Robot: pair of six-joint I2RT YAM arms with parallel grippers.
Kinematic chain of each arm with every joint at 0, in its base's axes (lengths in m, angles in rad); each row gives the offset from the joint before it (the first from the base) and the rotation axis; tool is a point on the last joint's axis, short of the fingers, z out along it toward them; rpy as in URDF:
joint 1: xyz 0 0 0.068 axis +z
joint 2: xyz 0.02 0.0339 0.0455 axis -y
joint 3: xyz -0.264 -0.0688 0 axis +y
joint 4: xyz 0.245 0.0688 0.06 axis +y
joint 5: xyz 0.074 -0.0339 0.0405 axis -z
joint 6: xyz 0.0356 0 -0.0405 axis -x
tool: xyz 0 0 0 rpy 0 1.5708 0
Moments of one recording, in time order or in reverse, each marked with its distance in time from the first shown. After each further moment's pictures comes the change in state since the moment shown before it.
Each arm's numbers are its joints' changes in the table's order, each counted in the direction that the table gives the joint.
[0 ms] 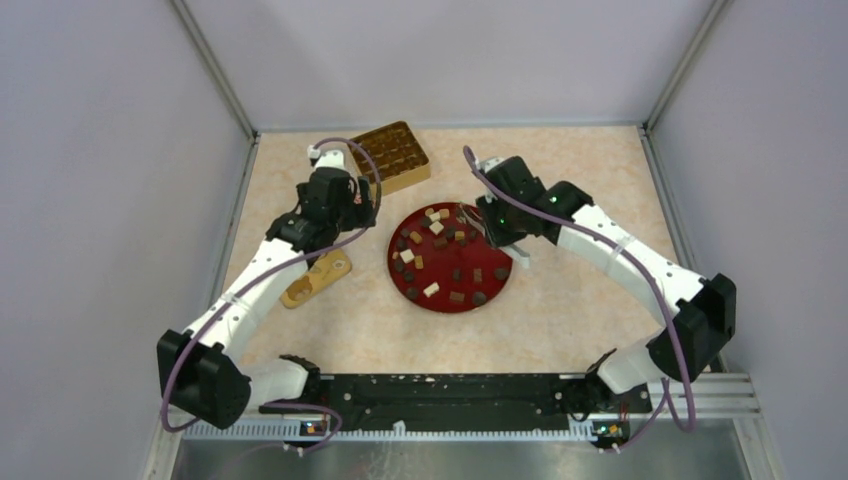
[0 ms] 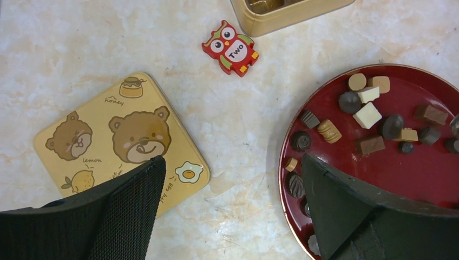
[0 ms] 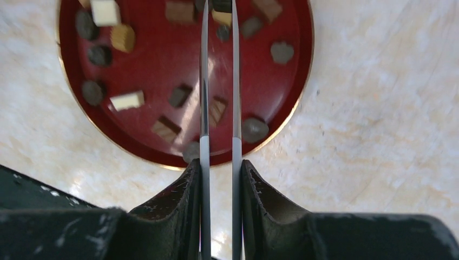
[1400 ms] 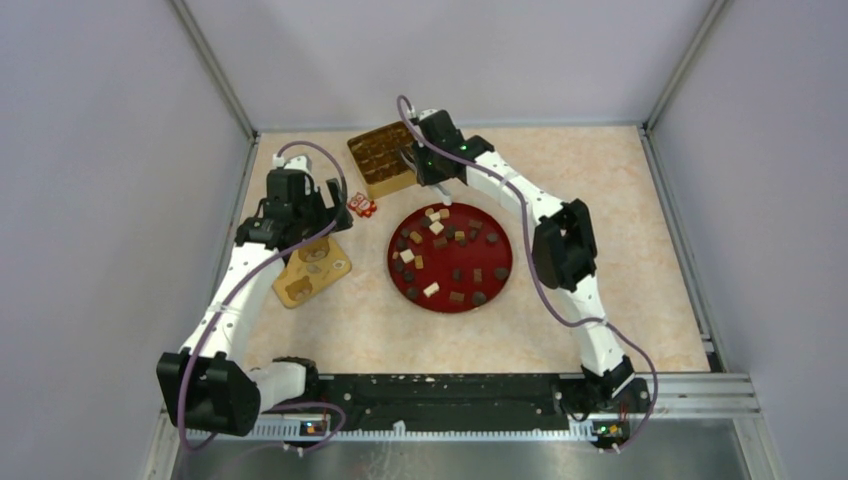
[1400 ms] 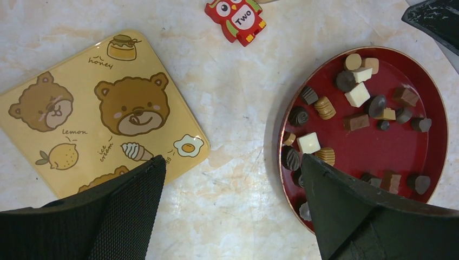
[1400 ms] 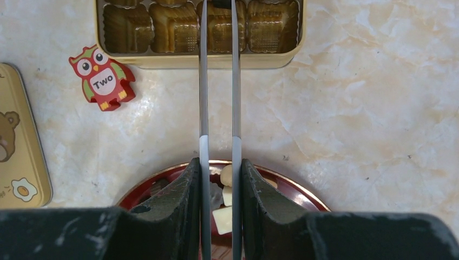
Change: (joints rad) left arm 0.271 0.059 0.026 0.088 0.349 0.020; right arm -0.051 -0.856 -0.849 -0.243 -0.059 0.014
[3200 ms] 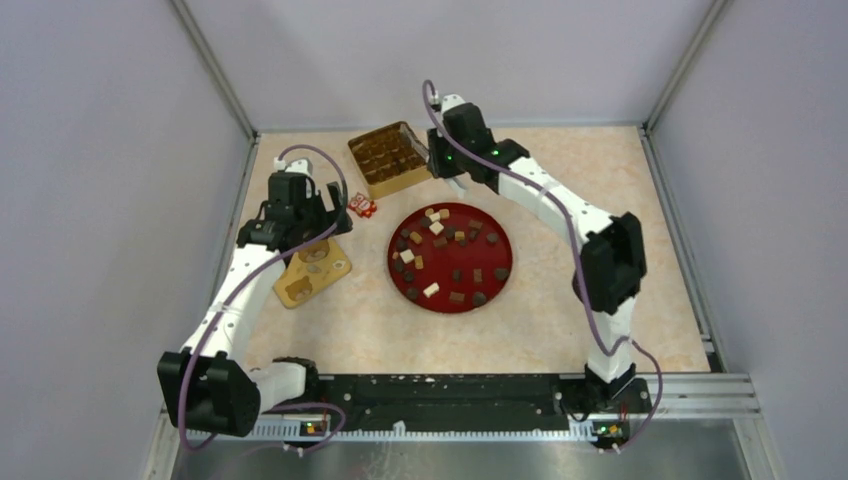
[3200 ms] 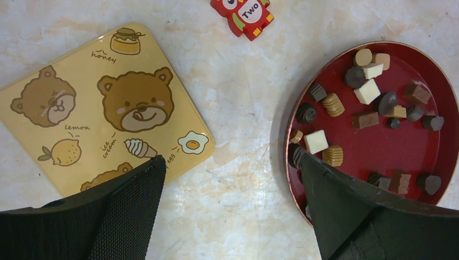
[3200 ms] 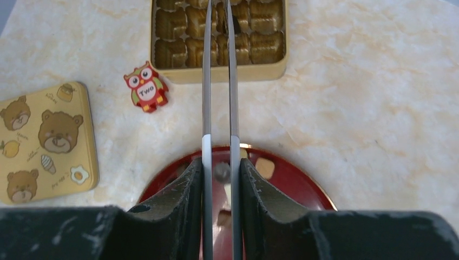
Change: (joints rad) left arm 0.000 0.002 0.022 -0.004 -0.012 -0.006; right arm -0.005 0.248 0.239 -0.155 -0.004 -0.031
